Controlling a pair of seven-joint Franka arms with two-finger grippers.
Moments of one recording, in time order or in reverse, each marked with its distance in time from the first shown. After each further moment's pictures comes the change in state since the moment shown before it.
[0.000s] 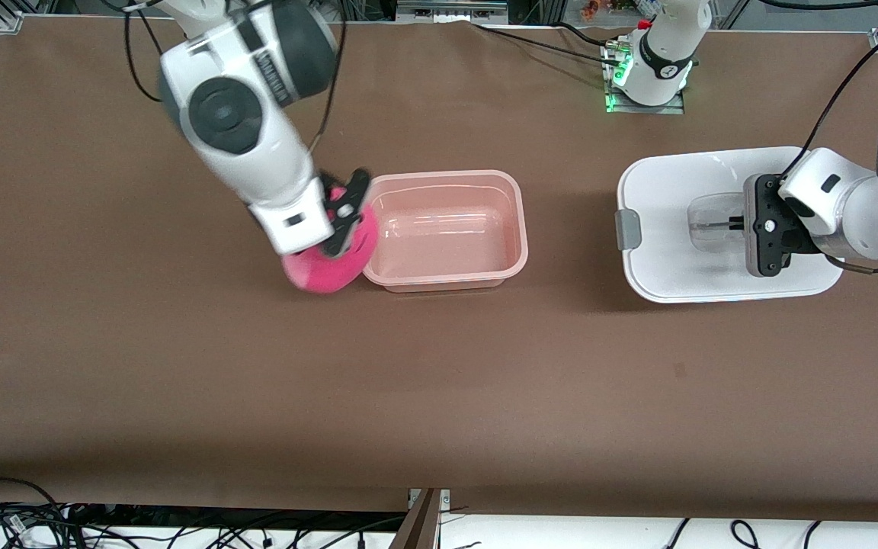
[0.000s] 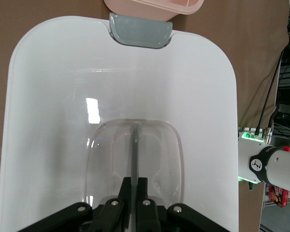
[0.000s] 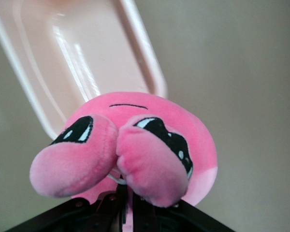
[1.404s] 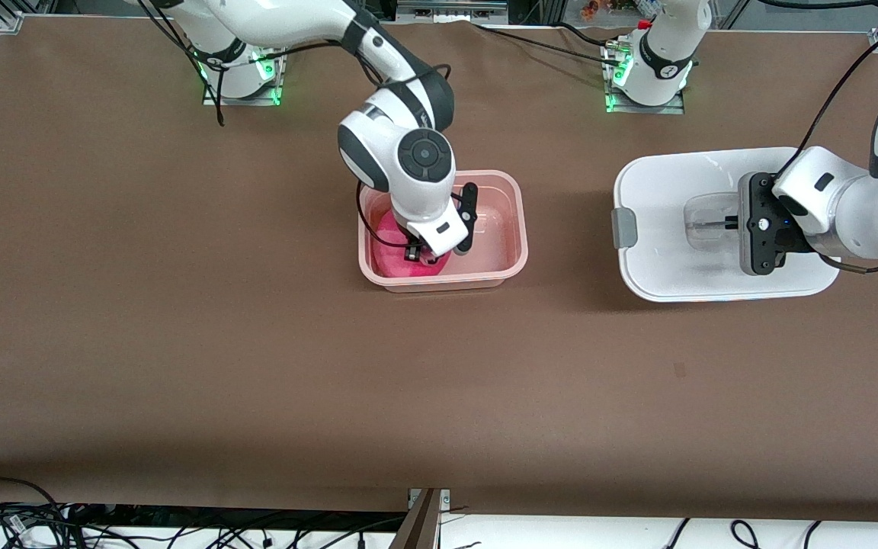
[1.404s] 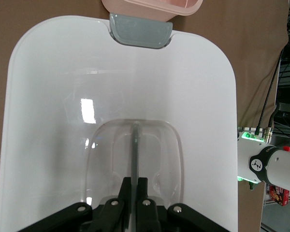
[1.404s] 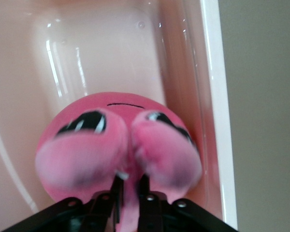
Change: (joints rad) left arm -0.007 0.000 0.000 0.001 0.000 0.000 0.001; right arm 0.163 0.298 0.021 -0.001 -0.137 0.298 0.047
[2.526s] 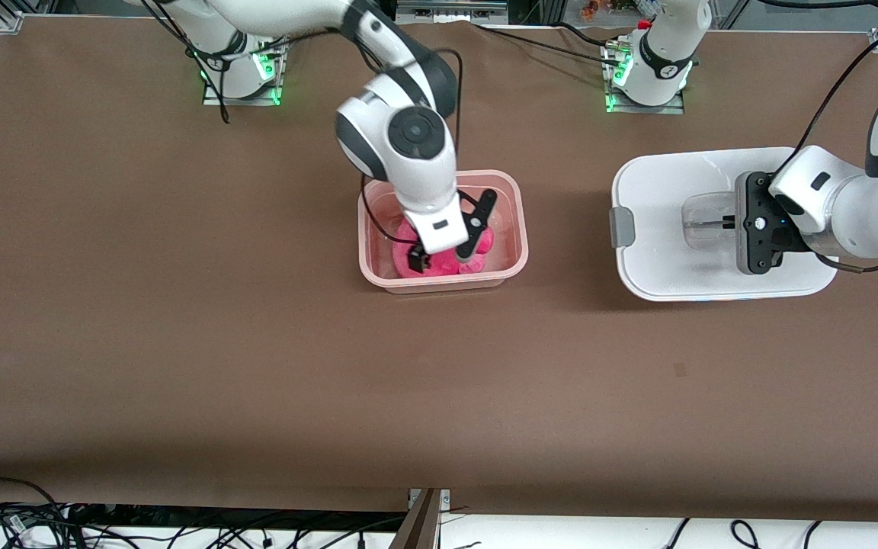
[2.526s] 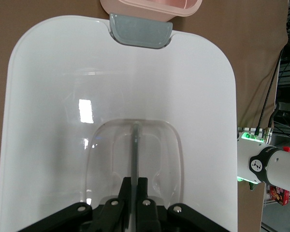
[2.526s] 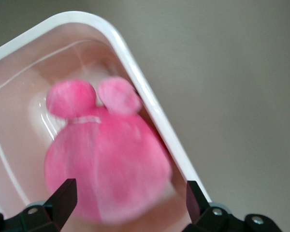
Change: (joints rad) left arm -0.006 0.000 -0.005 0.000 0.000 0.000 -0.004; right arm -0.017 -0.114 -0.027 0.057 0.059 -0.015 0.272
